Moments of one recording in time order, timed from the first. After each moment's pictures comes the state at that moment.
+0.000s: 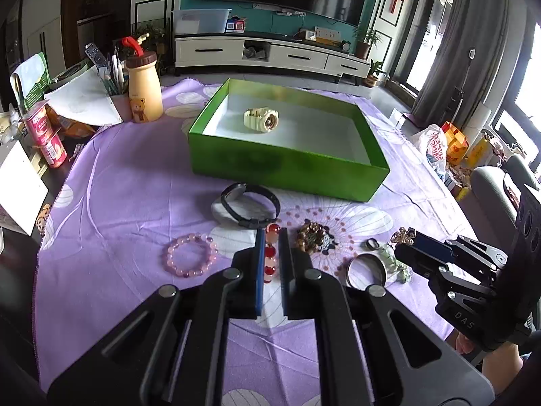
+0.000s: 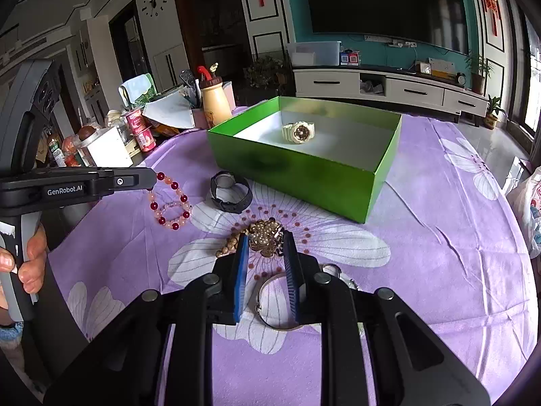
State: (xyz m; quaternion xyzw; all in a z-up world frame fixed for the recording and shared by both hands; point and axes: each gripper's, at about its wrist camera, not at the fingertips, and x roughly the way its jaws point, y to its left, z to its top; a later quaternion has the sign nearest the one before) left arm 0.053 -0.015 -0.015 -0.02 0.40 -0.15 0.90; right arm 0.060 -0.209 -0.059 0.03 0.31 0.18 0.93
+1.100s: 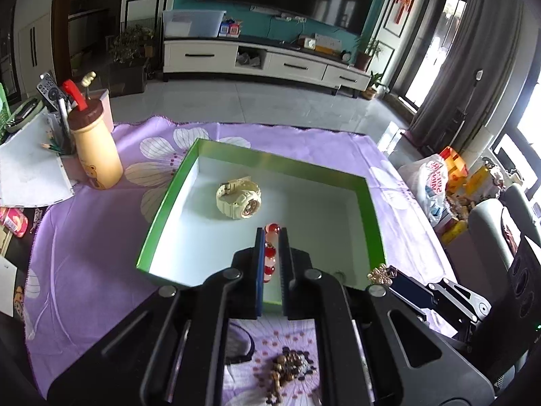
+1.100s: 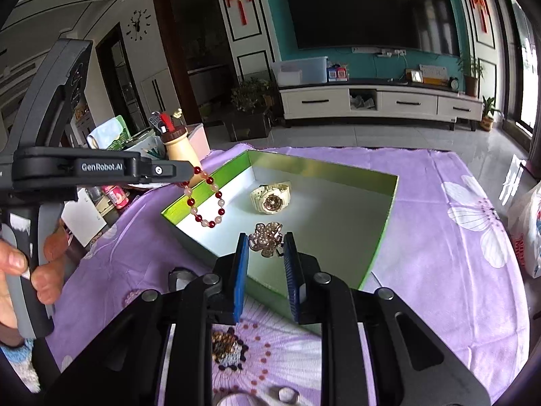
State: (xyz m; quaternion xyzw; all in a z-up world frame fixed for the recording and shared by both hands) left arm 0.217 -0.068 0.019 -0.05 0.41 -0.16 0.90; right arm 0.189 -0.230 -0.025 0.06 0.29 0.16 0.94
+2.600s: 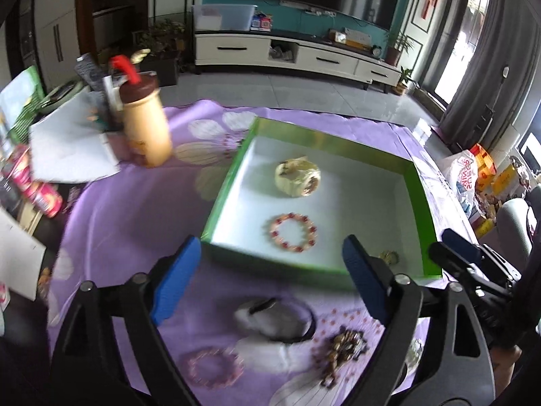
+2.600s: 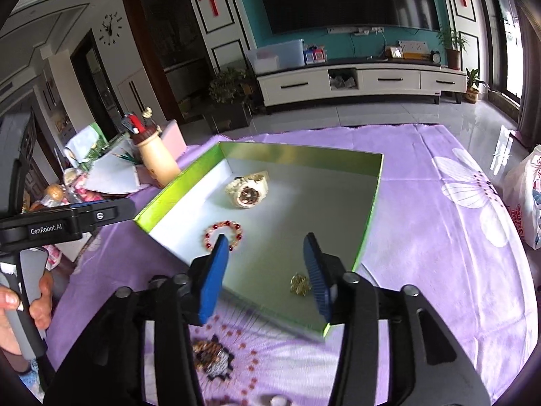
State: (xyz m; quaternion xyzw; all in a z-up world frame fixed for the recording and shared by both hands) left arm 0.193 -0.014 0.002 -0.03 0.42 -0.09 0.90; right arm 0.184 -0.245 -0.032 0.10 0.32 0.14 0.93
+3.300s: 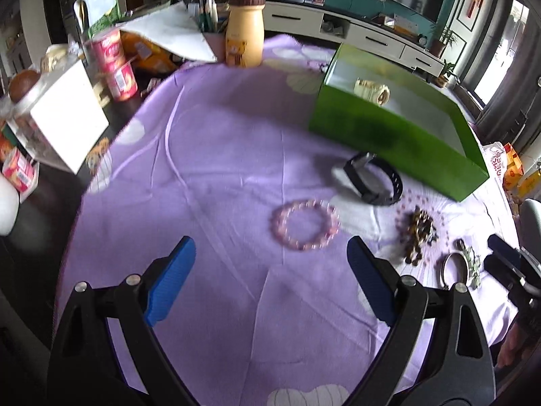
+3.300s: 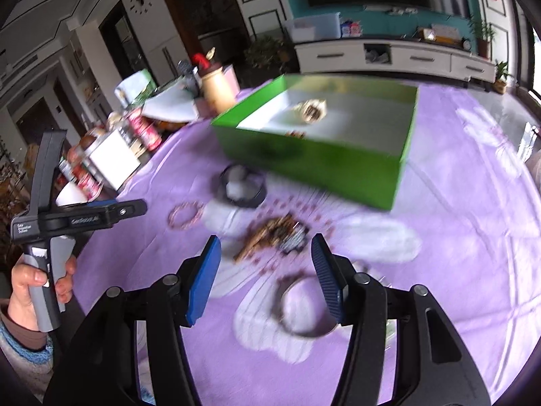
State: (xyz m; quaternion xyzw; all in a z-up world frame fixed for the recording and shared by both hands) left arm 0.074 0.065 -0.068 -0.05 0.47 0.00 0.88; right arm 0.084 -0.187 -0.072 0.07 0.38 0.21 0.90
